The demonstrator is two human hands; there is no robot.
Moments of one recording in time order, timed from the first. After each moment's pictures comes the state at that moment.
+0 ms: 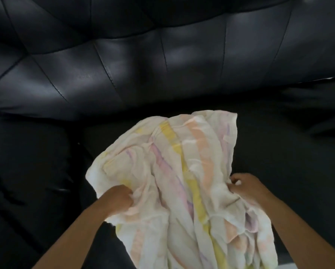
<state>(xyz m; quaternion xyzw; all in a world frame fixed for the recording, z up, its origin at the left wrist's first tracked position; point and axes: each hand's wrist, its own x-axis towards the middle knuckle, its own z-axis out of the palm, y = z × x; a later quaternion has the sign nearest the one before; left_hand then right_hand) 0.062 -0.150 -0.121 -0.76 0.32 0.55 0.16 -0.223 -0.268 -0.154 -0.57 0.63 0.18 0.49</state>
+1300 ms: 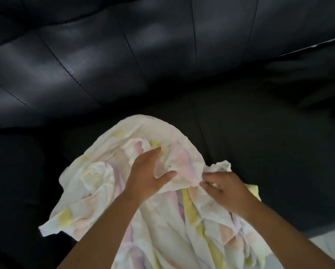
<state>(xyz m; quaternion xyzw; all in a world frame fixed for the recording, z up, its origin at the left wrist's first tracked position) -0.014 -0.197 -0.156 -0.75 0.52 0.40 -0.11 -0.214 -0.230 -0.140 -0.71 0.47 0.00 0.52</state>
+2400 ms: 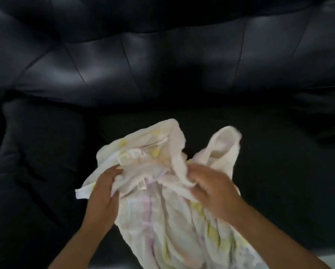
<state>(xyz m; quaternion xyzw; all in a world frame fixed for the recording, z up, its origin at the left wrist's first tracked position) 0.060 -0.084 -0.075 -0.81 0.40 0.28 -0.31 -0.141 -0.217 -0.080 -0.85 0.36 -0.12 0.37</state>
